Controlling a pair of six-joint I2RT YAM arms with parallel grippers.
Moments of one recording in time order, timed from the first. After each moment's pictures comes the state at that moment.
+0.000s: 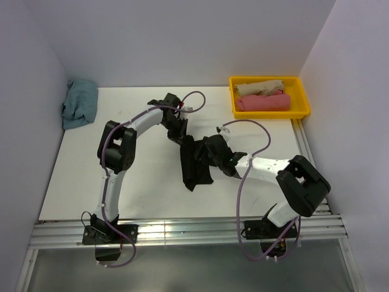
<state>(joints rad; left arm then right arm) -0.47 2.24 1.80 -0.81 0.49 -0.17 0.72 1.53 0.72 0.12 0.21 0.95</state>
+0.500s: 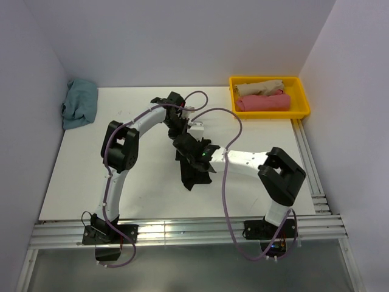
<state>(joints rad) -0.49 2.28 1.90 -0.90 0.40 -0.17 0.93 1.71 1.09 -0.18 0.49 0.80</state>
